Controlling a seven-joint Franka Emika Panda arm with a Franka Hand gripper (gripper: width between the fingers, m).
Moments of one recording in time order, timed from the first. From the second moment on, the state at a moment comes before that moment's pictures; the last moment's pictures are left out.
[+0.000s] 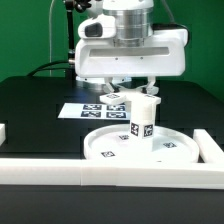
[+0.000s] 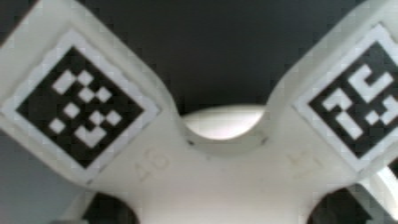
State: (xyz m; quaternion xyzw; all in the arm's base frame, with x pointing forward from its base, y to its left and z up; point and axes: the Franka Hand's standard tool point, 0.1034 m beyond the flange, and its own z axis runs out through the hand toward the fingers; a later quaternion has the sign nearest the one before) arm 0.481 0.021 0.075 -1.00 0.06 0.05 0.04
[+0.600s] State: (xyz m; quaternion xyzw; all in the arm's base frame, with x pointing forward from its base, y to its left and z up) arm 0.494 0.017 0.106 -1.00 0.05 0.06 0.05
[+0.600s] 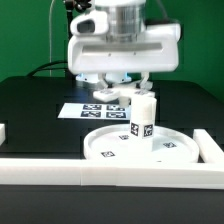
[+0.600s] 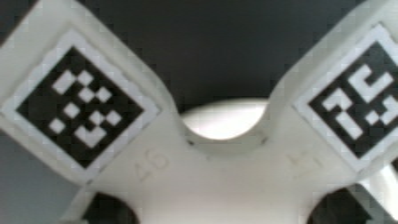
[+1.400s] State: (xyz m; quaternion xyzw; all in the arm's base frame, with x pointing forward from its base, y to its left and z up) arm 0.540 0.035 0.141 -1.00 0.04 0.06 0.06
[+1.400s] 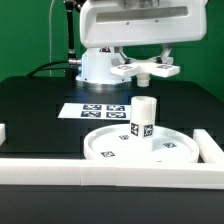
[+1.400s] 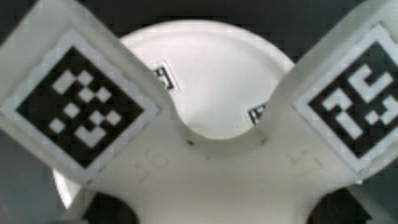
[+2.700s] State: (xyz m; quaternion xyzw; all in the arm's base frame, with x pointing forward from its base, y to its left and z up) arm 0.561 0.037 0.123 -1.00 0.01 0.04 0.05
